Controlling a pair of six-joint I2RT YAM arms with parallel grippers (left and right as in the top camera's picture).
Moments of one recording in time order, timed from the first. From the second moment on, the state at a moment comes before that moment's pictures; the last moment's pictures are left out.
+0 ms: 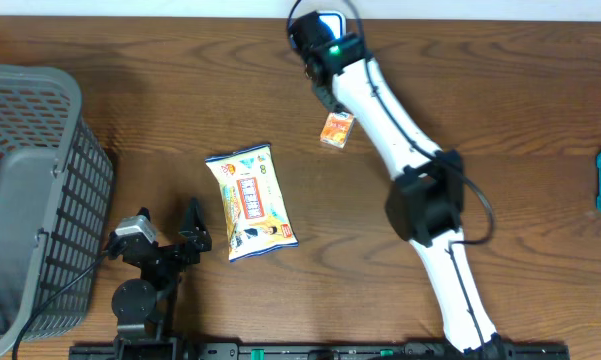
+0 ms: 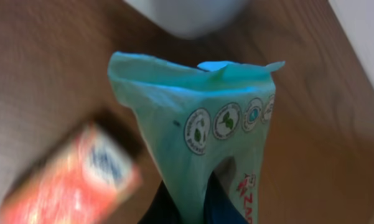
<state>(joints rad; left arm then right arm) 0.02 0.02 0.02 -0.12 0.02 -0.38 0.49 2.50 2.50 -1.28 0.47 -0.13</state>
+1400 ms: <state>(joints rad) 0.02 0.02 0.02 -0.12 0.02 -0.38 -0.47 2.19 1.99 -1.25 0.36 0.28</state>
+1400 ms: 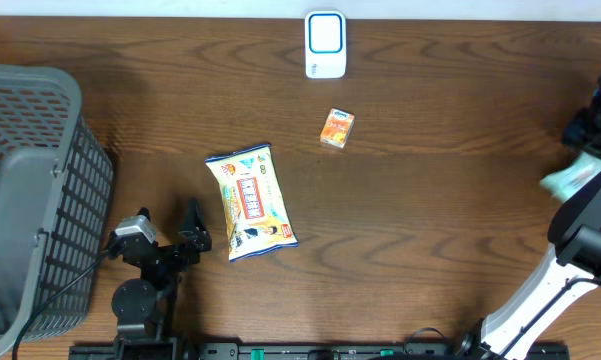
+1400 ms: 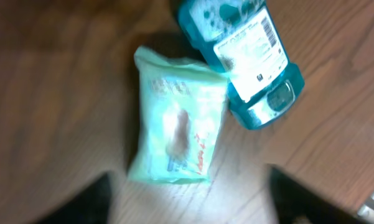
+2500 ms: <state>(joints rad) 0.02 0.02 0.02 -0.12 0.02 -0.38 0.31 2.16 1.69 -0.74 -0.39 0.50</state>
